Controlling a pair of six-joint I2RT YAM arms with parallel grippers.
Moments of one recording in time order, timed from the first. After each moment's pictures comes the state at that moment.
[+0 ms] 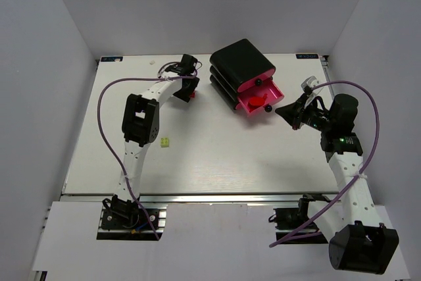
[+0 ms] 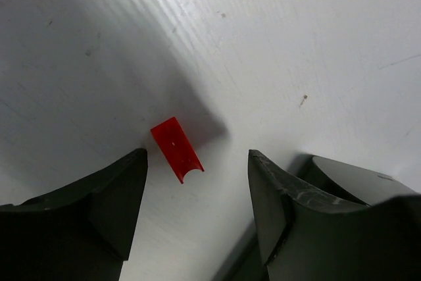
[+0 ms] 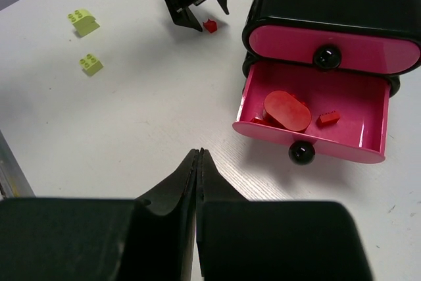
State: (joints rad) left arm -0.38 2.40 2.05 -0.73 -0.29 -1.42; right arm -0.05 0.91 0.77 -0.13 -0.93 -0.13
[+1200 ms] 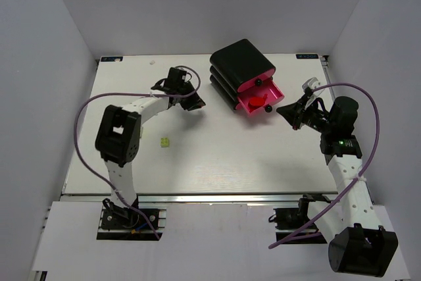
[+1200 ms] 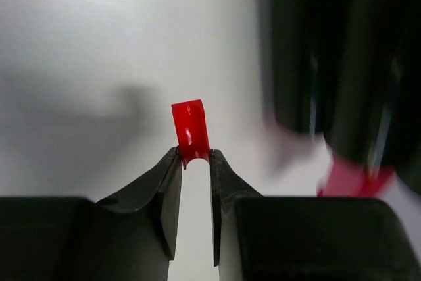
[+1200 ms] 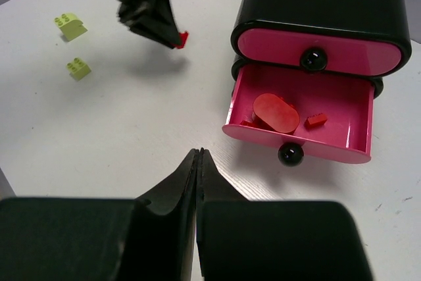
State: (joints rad) left arm -0.38 2.03 1.48 -0.30 0.16 -0.91; right arm -0.06 0.89 0.74 -0.08 -0.90 -0.13
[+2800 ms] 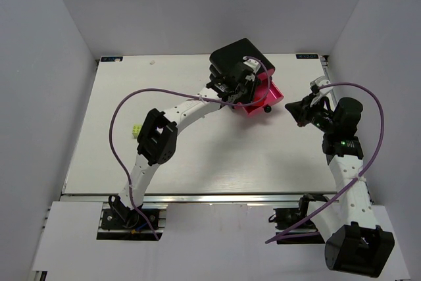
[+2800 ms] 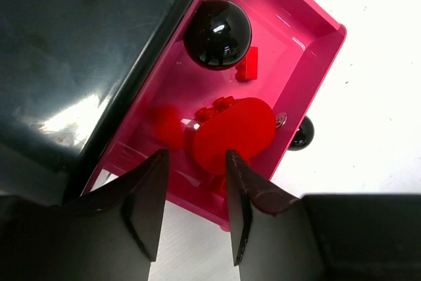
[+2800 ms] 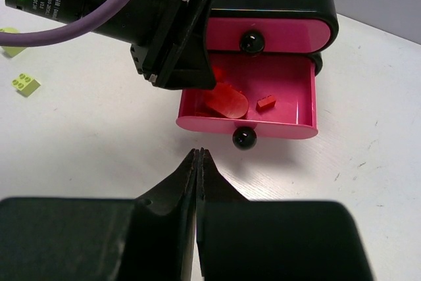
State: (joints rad) left arm -0.79 2.26 2.04 -0.41 -0.10 -0.29; right arm -0.11 0.89 0.72 -0.05 -0.78 -0.11
